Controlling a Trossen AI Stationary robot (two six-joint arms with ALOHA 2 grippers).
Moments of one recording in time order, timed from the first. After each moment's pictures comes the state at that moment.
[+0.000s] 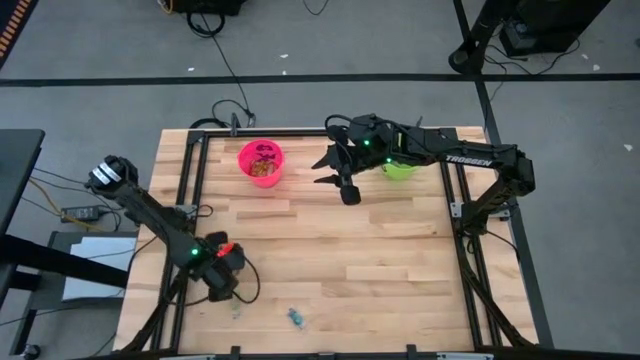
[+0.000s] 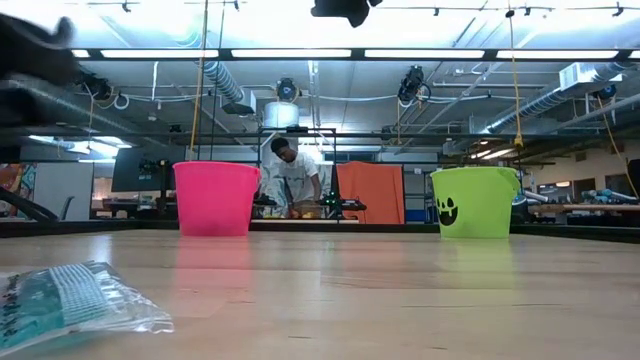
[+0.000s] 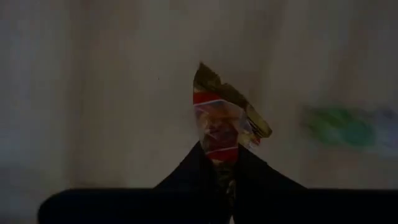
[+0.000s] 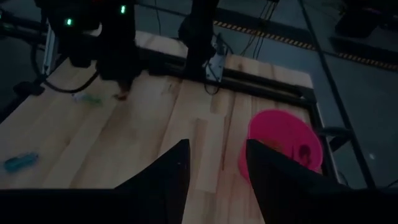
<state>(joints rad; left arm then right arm) -0.74 1.33 0.77 -0.89 -0.13 -0.92 -0.17 1.60 1.61 -0.53 -0.23 -0.30</state>
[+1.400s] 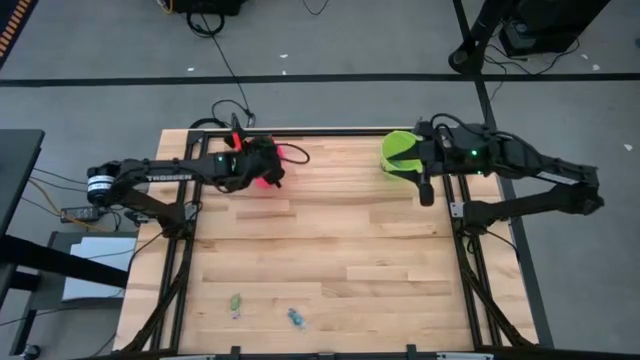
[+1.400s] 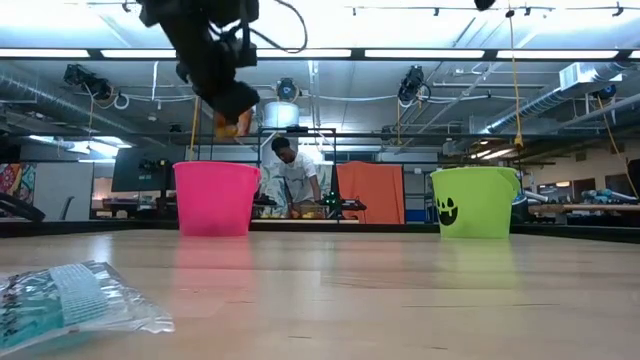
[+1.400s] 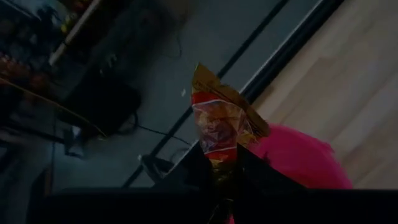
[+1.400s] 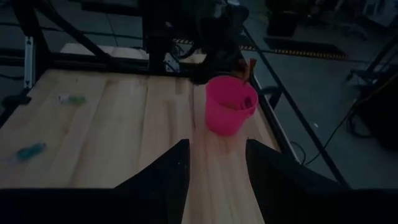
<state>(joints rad) 0.23 1.33 1.00 -0.56 -0.91 -0.09 -0.16 0.91 1.16 -0.64 0.01 -0.14</state>
